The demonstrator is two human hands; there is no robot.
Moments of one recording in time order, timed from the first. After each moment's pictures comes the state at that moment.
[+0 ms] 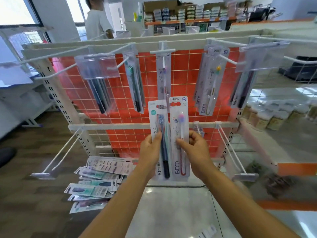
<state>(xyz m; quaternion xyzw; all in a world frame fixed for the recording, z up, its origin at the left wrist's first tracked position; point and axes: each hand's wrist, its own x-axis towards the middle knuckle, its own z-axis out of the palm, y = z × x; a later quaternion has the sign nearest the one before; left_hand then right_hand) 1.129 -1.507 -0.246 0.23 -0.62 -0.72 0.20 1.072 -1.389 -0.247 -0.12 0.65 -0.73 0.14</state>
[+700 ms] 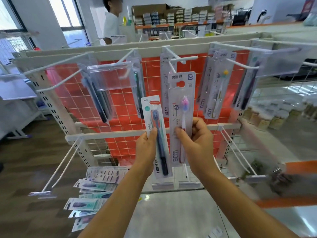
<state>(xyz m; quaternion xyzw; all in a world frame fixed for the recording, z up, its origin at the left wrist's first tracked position) 1.124 -1.557 -0.226 0.20 -0.62 -0.73 0.20 1.106 -1.430 -0.193 -0.22 0.61 -0.76 -0.03</state>
